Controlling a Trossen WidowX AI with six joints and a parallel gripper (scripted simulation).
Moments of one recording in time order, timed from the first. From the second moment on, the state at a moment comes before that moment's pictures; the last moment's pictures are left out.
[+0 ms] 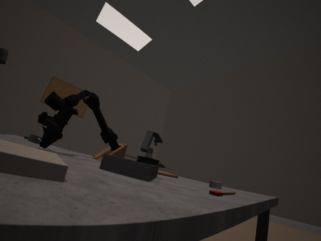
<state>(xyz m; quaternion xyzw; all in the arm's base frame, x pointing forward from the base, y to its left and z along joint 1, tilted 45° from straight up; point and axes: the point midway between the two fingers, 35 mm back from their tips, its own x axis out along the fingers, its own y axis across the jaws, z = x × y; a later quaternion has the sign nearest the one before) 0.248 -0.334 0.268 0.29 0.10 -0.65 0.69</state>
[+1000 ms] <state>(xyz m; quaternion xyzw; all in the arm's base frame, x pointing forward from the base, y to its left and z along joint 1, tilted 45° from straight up) 0.412 -0.004 0.059 -0.53 0.52 -0.17 0.65</state>
